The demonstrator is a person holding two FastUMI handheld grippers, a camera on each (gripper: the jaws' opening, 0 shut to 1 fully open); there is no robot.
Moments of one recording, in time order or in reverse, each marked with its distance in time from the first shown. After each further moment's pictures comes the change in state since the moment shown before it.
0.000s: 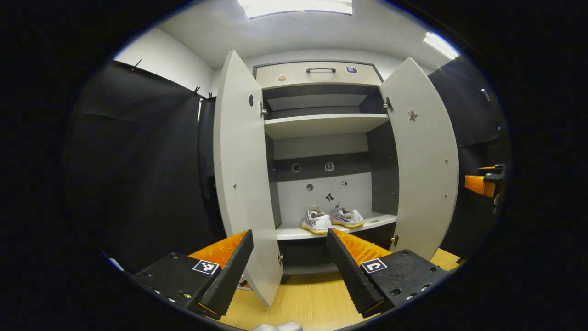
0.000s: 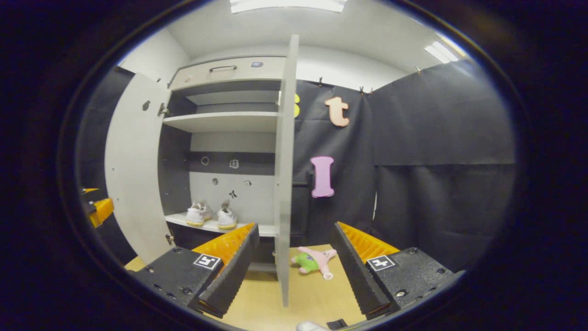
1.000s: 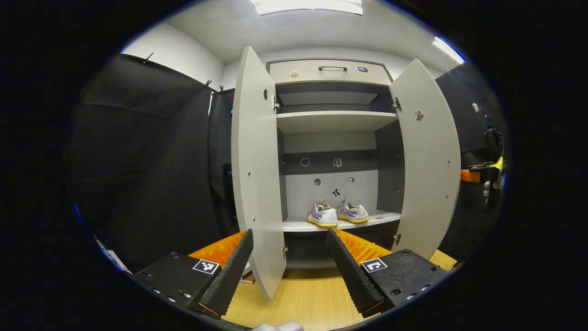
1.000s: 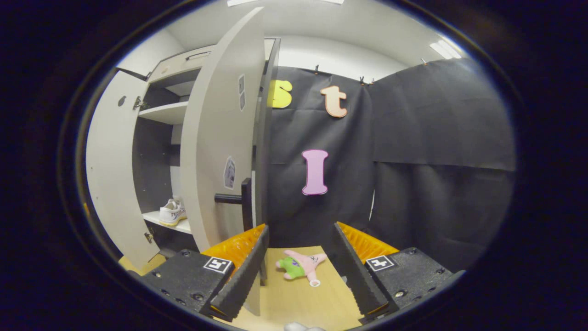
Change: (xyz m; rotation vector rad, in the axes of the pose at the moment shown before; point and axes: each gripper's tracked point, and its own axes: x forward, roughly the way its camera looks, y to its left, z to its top) left arm 0.003 0.000 -0.005 -0.042 0.001 0.037; right arm 0.079 -0.021 0.010 -0.028 0.070 0.040
